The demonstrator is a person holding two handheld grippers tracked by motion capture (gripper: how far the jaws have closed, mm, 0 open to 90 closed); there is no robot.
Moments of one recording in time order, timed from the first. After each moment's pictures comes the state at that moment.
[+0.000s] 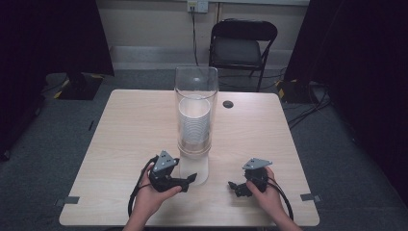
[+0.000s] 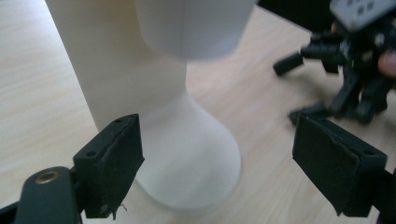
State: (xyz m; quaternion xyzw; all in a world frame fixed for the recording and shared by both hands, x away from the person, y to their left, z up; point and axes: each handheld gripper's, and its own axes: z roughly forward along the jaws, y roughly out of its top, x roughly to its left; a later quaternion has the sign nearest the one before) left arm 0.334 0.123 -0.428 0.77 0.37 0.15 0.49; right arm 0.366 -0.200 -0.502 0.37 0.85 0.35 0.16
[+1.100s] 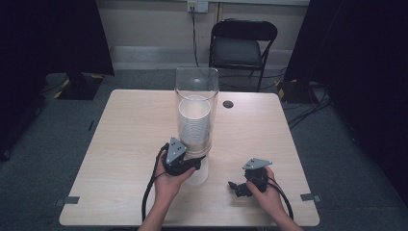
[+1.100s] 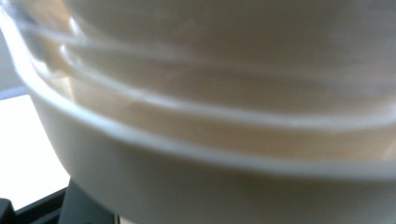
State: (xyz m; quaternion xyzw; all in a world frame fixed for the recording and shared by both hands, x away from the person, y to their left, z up) left arm 0.366 0.091 -0.430 0.72 0.34 0.25 0.55; right arm 0.366 -0.200 -0.502 0.37 0.85 0.35 0.16
